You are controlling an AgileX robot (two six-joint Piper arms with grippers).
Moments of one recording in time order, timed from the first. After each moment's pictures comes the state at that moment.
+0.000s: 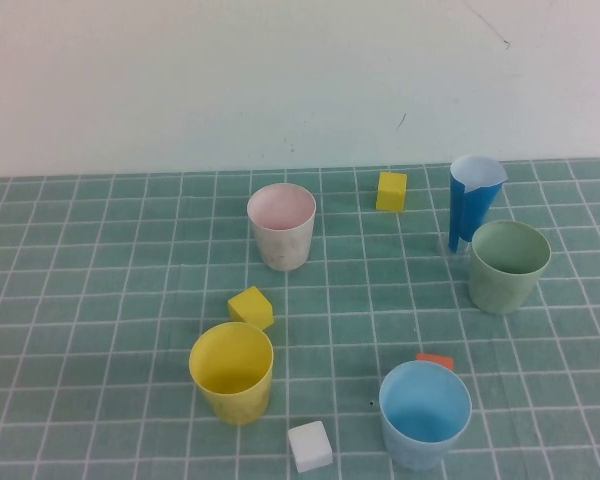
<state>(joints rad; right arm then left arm) -0.07 0.06 -0.30 -0.15 0.23 -0.20 -0.09 0.01 -0.23 -0.05 0.03 -0.04</state>
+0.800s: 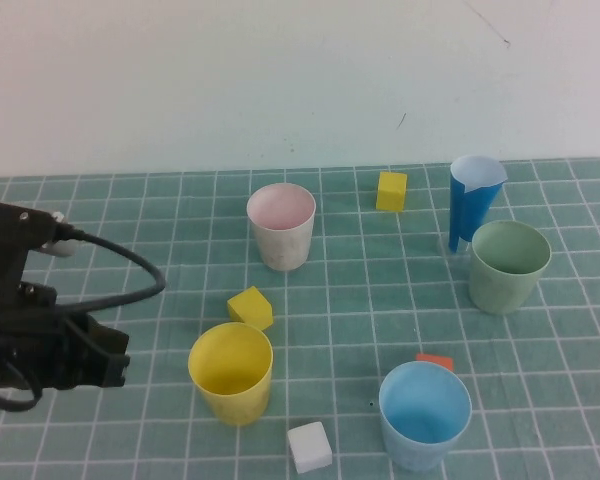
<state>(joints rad) -0.07 0.50 -0.41 0.44 0.58 -0.91 -0.09 1.11 -0.75 -0.58 0.71 0.57</state>
